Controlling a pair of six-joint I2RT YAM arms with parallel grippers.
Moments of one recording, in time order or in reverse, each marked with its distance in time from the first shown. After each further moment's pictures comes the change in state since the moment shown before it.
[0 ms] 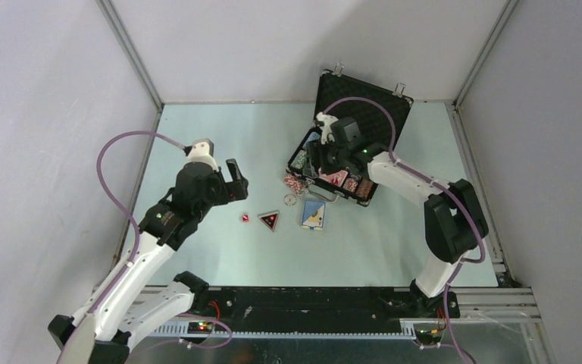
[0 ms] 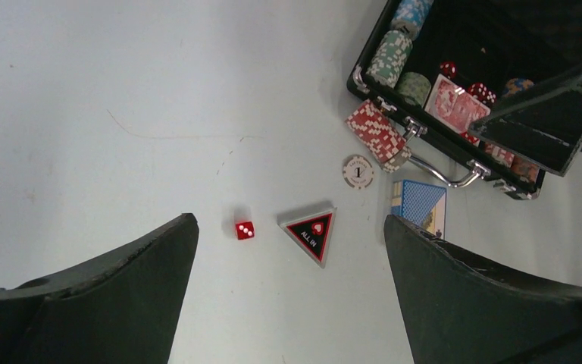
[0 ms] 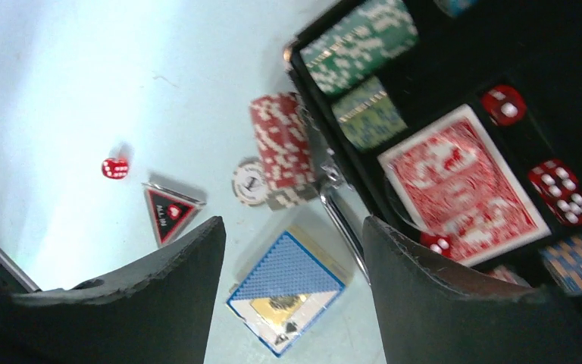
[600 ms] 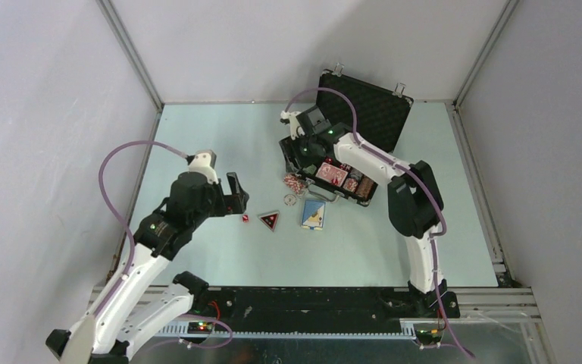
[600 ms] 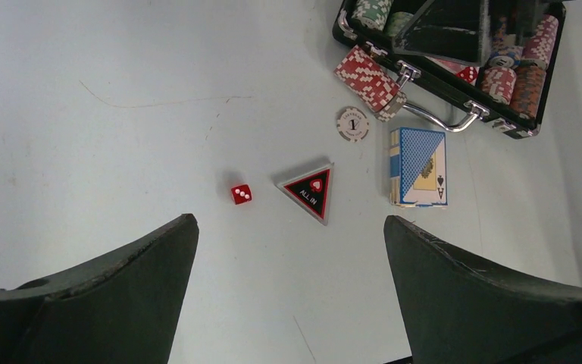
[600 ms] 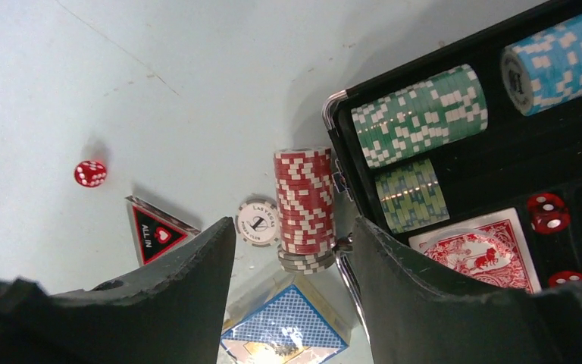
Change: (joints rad) left arm 0.019 -0.069 -0.047 -0.072 0.131 0.061; right arm 0.108 0.340 0.490 -0.288 0.012 -0.178
